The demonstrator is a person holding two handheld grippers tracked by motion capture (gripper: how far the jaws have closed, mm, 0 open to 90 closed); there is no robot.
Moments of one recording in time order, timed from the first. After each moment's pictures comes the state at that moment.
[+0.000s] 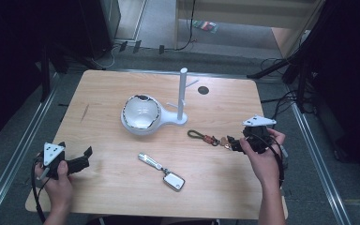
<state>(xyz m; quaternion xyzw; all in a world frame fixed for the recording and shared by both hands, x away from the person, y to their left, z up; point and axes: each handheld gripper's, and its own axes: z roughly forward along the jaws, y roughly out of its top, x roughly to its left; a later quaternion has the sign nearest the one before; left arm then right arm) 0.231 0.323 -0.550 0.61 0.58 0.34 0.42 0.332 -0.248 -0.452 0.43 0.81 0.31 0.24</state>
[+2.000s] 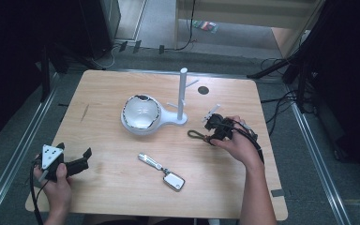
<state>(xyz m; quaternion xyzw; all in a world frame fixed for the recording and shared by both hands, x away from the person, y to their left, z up) 0.224 0.324 -0.550 0.61 0.57 0.35 0.43 0.400 -0.158 -0.490 0.29 0.94 0.12 0.16</state>
